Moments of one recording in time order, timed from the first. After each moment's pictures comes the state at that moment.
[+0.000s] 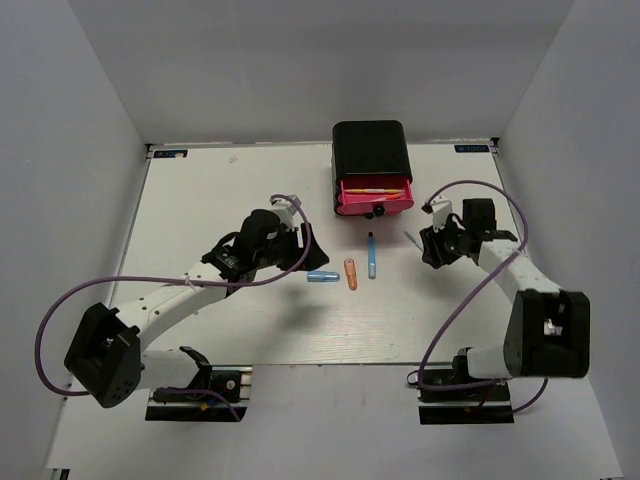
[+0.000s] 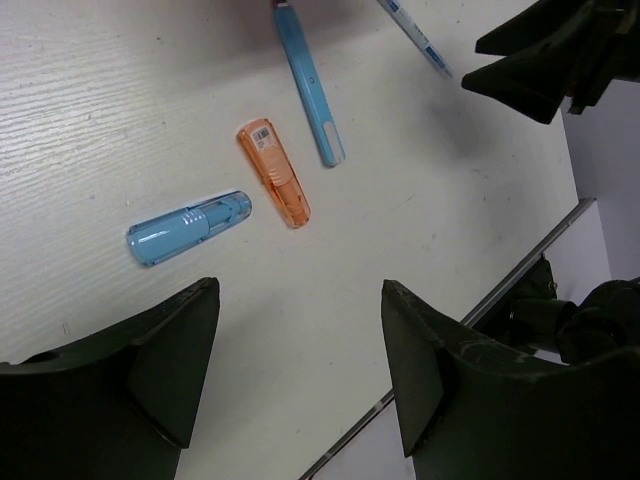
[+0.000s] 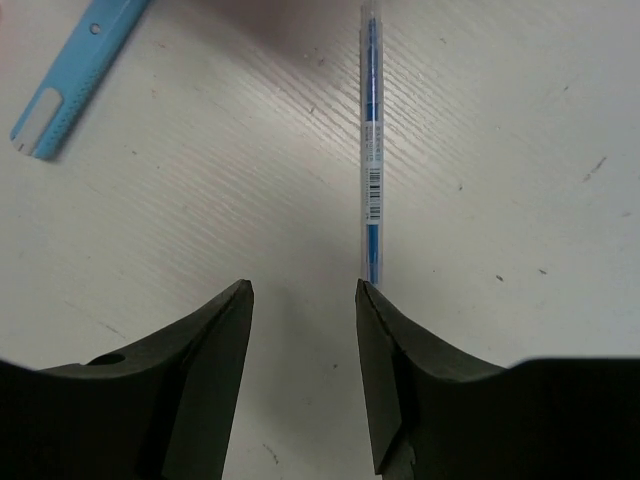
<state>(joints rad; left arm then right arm) -0.68 1.26 0.81 -0.10 0.20 -0.60 0.02 1.33 0.78 -0.40 -0.40 -0.50</state>
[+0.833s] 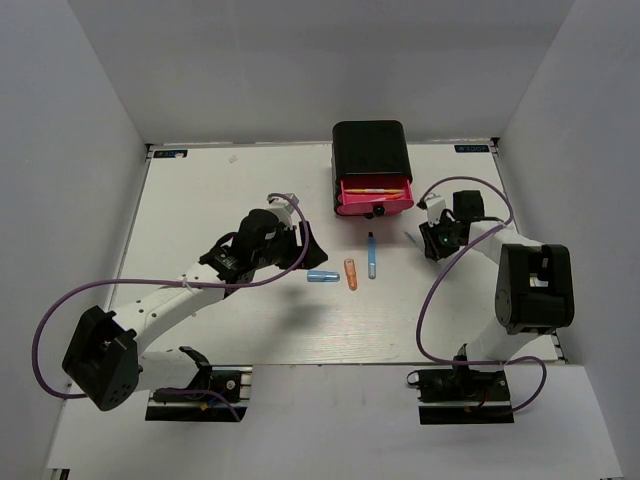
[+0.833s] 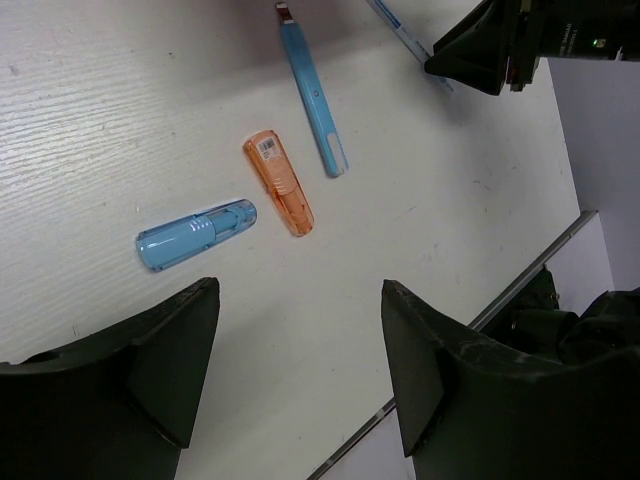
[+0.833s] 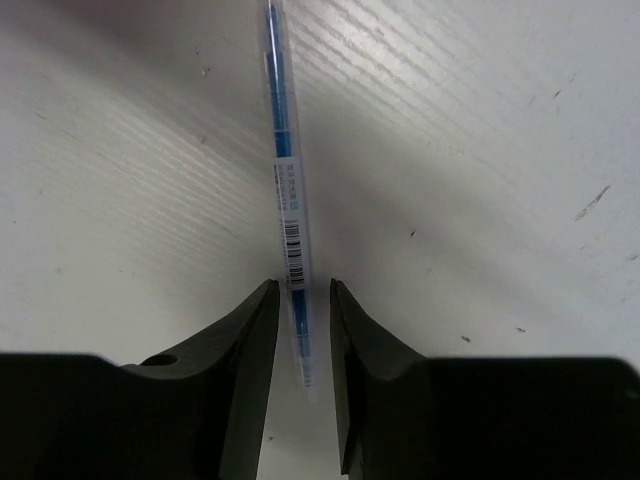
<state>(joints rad) -0.68 1.24 0.81 -0.11 0.17 -0.60 0.02 1.64 0.91 -0.34 -0.32 -0.51</state>
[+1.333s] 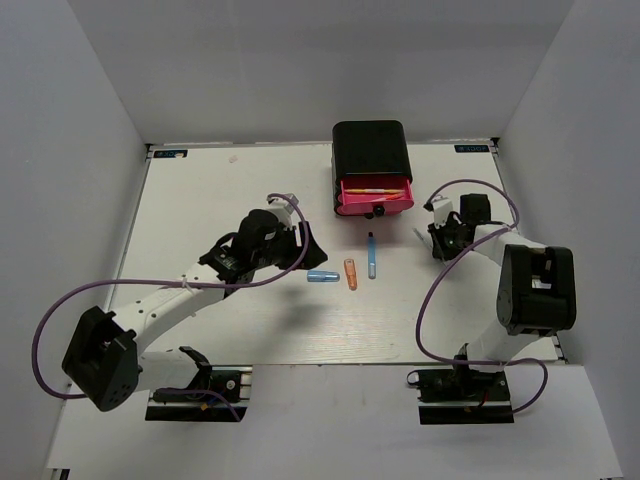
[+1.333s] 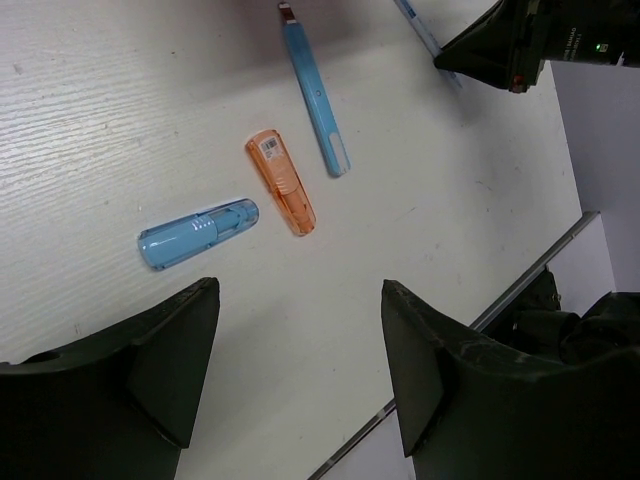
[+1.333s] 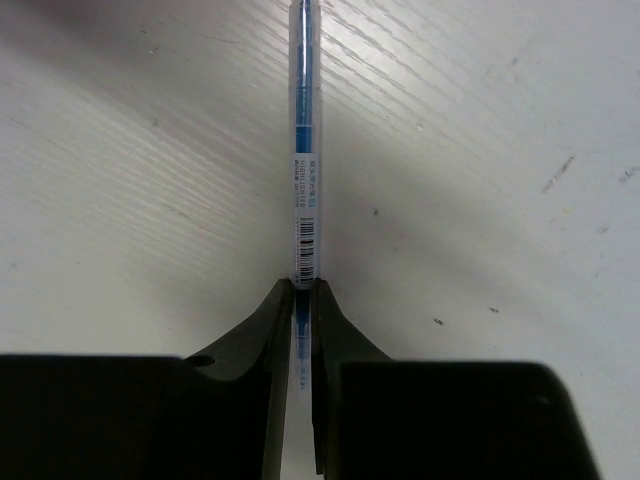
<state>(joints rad) -0.68 1.24 0.81 -0.11 0.17 -0.60 -0.02 1.64 0.87 -0.29 -0.31 -0.53</state>
